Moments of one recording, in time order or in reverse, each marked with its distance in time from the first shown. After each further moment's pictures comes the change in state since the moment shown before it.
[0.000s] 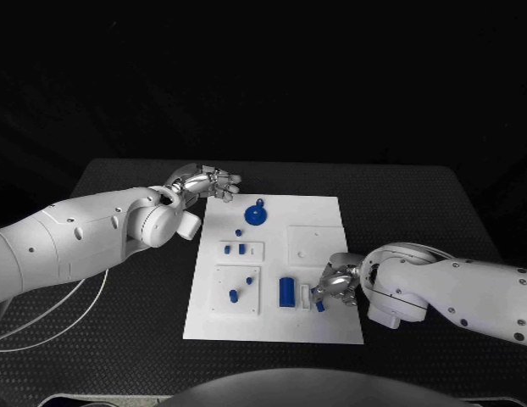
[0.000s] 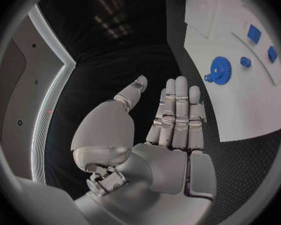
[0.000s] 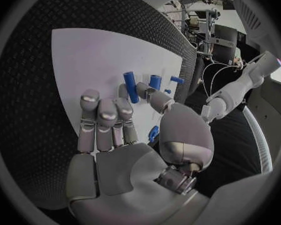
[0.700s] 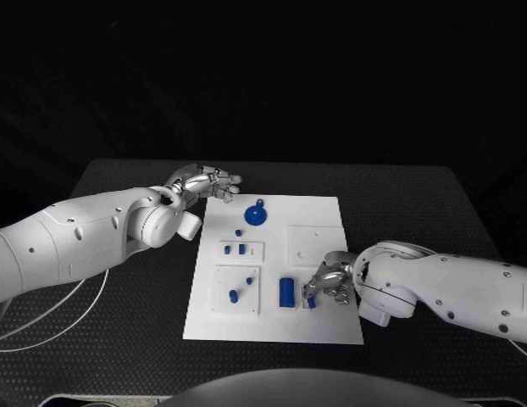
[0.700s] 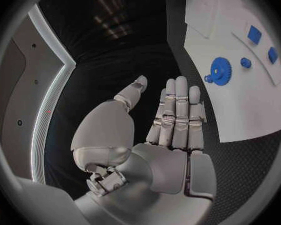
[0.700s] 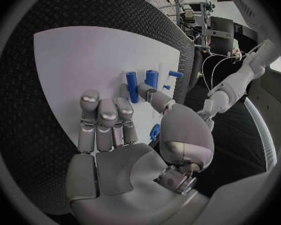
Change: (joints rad) left arm 0.000 0.001 0.000 0.001 0.000 0.001 -0.002; left_hand 0.000 0.000 0.000 0.000 0.000 0.000 0.000 0.000 -0.001 0.000 0.000 0.000 0.000 0.000 0.000 0.000 0.001 0.000 0.000 0.000 0.000 0.000; right arm 0.000 0.047 0.000 -0.044 0.080 -0.030 -0.008; right_hand -0.025 -0.021 -0.031 0.004 -0.021 0.002 -0.002 0.003 -0.003 0.000 0.000 0.000 0.001 0.006 0.001 -0.004 0.003 0.000 0.007 -0.001 0.000 -0.003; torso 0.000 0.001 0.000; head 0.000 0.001
